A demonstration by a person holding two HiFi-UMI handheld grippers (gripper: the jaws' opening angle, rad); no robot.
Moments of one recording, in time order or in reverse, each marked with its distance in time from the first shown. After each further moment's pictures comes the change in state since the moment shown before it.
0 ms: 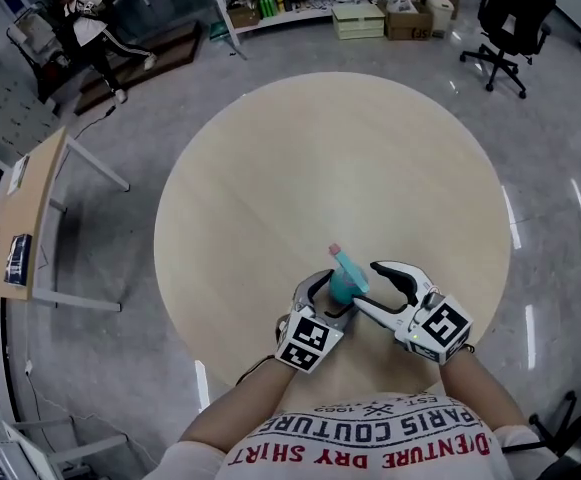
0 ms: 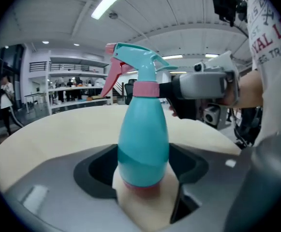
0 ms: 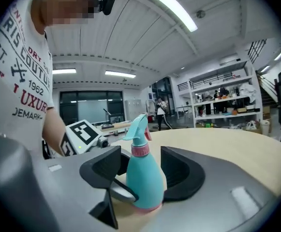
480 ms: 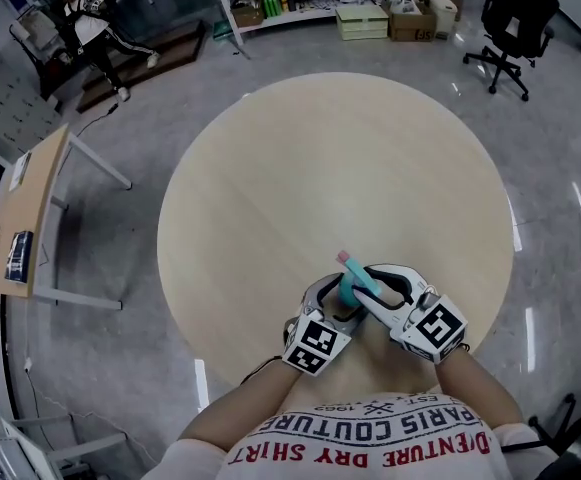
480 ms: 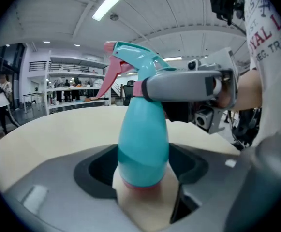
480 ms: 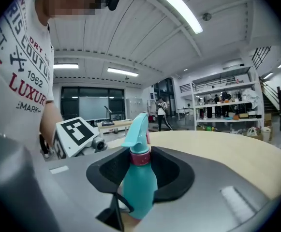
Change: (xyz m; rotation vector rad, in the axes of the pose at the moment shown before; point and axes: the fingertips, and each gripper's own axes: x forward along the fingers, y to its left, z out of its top) left arm 0.005 -0.015 -0.001 0.012 -0.019 -0.033; right arm 0.013 0.002 -0.002 -0.064 0.014 0.001
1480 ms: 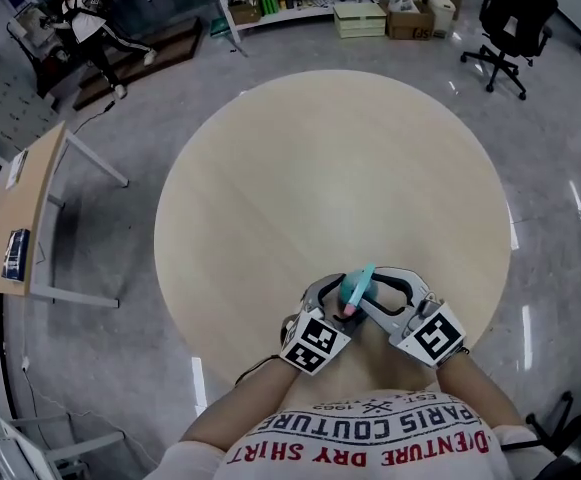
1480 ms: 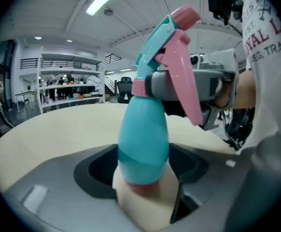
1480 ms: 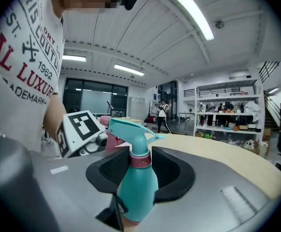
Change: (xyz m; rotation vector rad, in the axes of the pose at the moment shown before) left arm -0.002 -0.011 0.001 0.017 0.047 -0.056; right arm -0.010 0.008 0.006 -0.153 0.013 -0.020
